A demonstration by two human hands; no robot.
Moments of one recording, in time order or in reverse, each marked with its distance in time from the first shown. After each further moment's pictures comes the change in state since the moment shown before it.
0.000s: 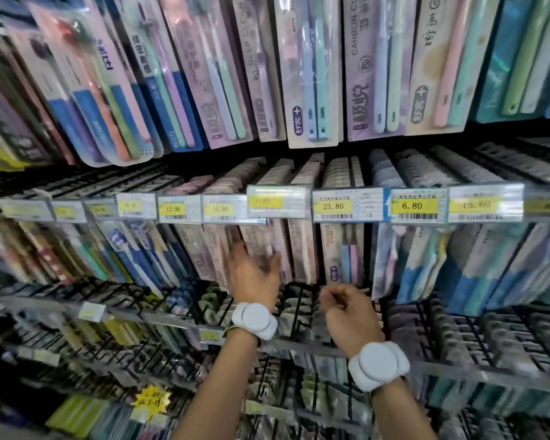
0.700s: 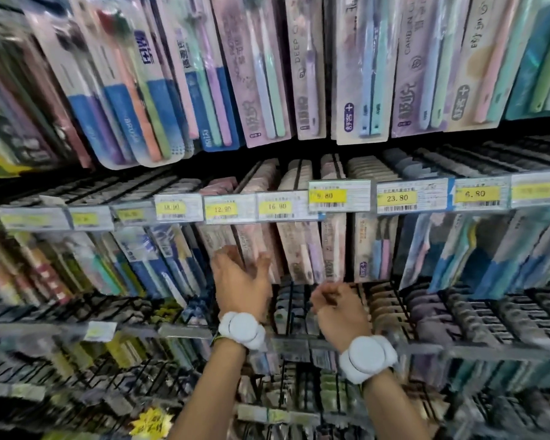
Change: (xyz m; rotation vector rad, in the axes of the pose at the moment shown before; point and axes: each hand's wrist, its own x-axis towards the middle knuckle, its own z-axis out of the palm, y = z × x) left_hand 0.035 -0.058 -0.063 -0.066 -0.049 -0.038; right_hand -0.017 -0.014 0.092 -0.027 0.078 0.037
